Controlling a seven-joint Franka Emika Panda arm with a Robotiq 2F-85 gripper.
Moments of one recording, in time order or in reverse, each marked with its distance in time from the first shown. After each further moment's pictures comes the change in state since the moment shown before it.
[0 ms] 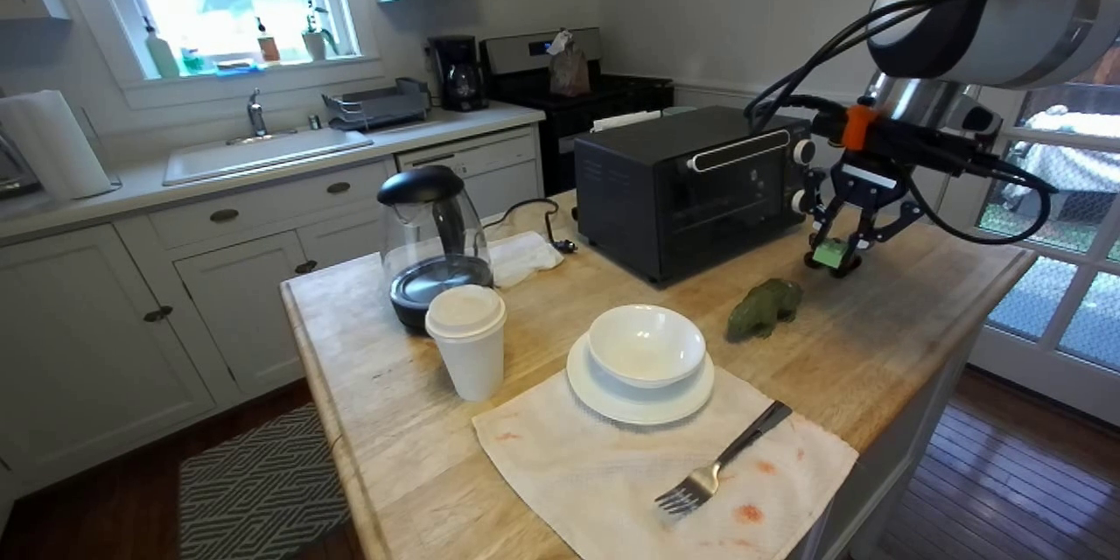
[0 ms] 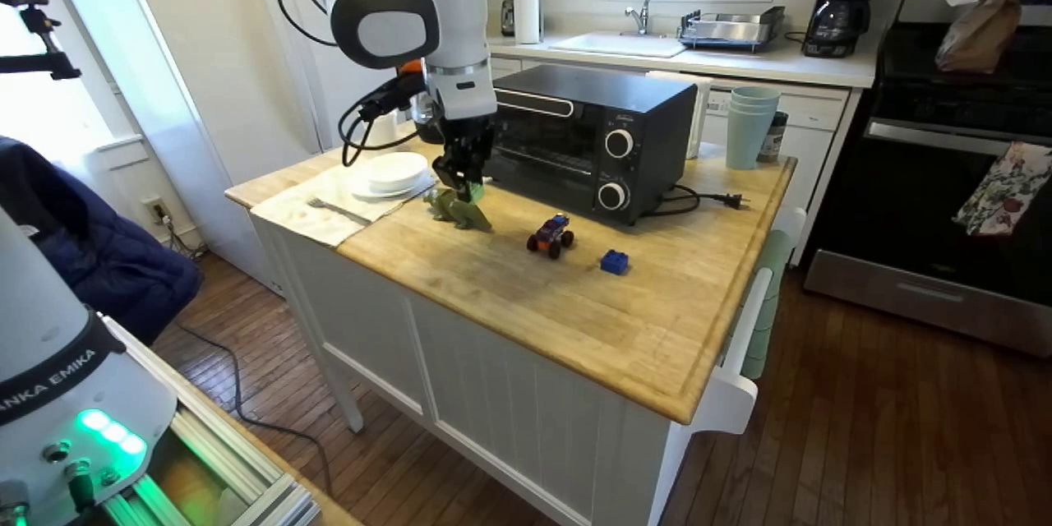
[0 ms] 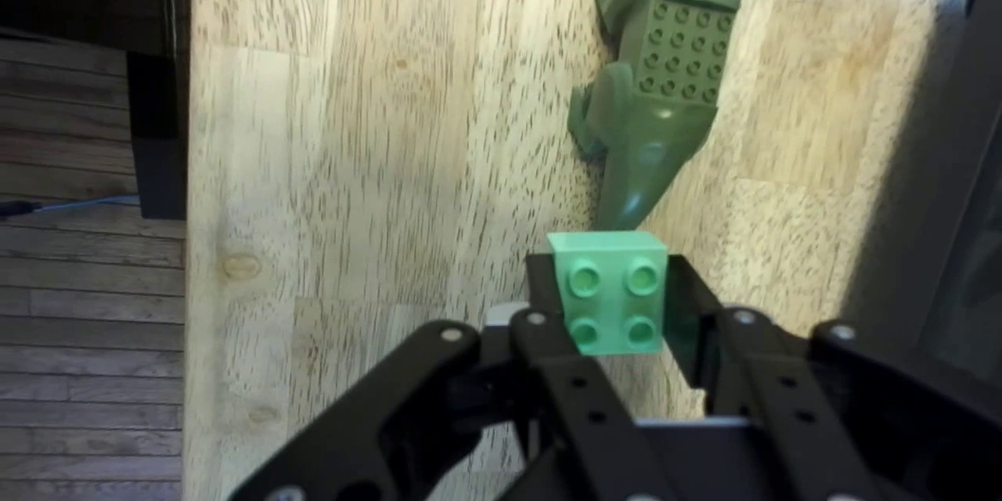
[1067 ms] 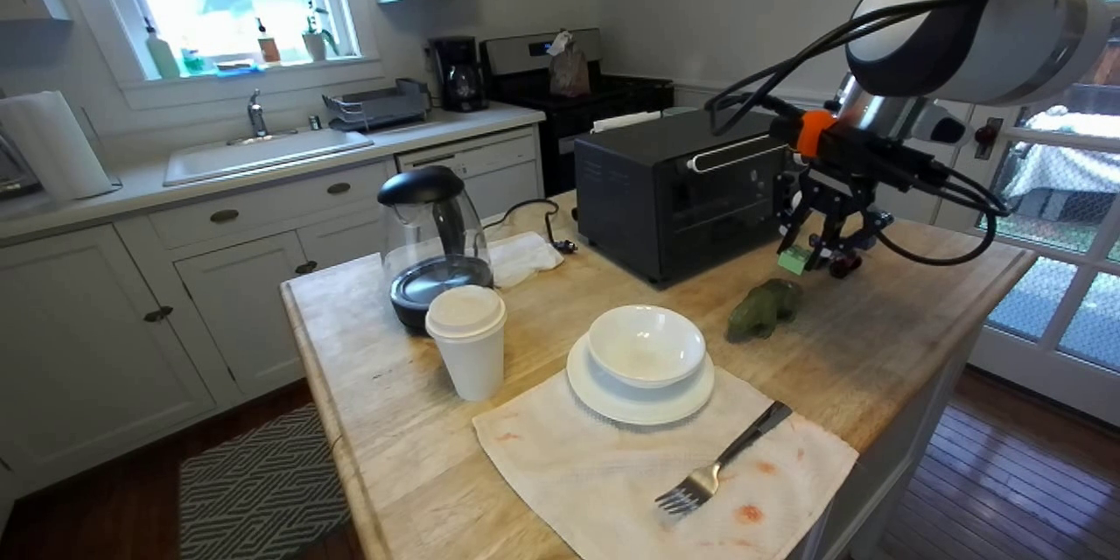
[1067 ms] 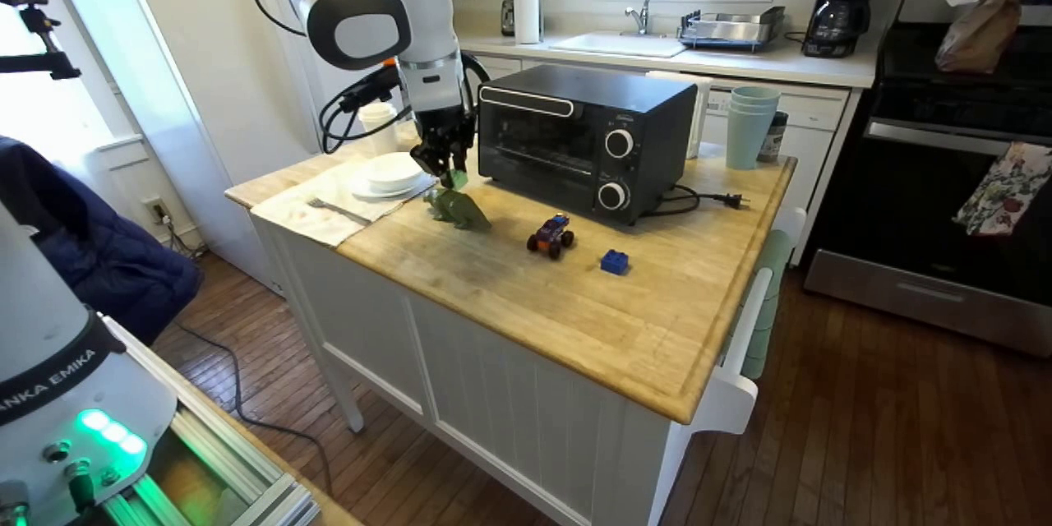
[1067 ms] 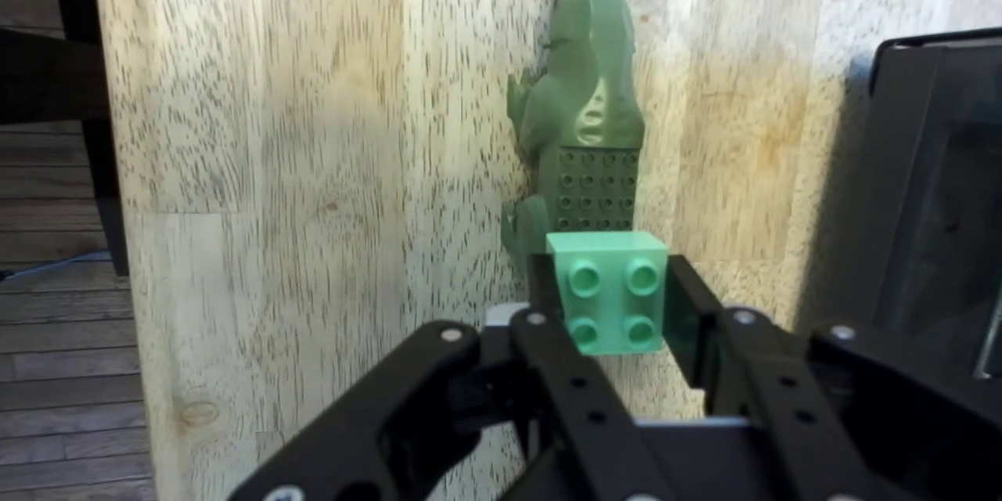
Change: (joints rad) arm 0.043 -0.014 0.079 -0.039 0.000 0.114 0.198
